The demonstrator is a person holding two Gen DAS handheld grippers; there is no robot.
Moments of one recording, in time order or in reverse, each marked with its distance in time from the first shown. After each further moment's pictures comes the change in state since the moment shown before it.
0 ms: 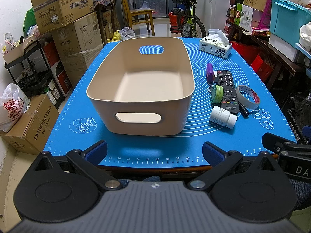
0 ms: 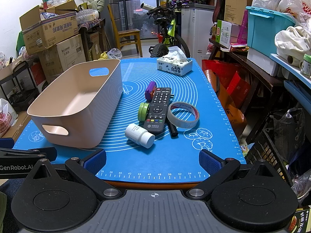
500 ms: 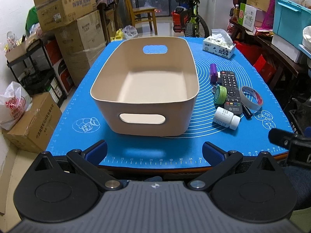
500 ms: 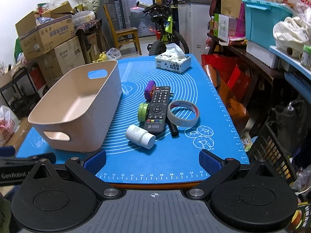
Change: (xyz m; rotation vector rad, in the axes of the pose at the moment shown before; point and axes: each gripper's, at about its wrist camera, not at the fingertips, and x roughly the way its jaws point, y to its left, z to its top) left arm 0.003 0.003 0.007 -0.015 0.020 0.012; right arm 0.003 -0.011 0.014 0.074 0.025 0.037
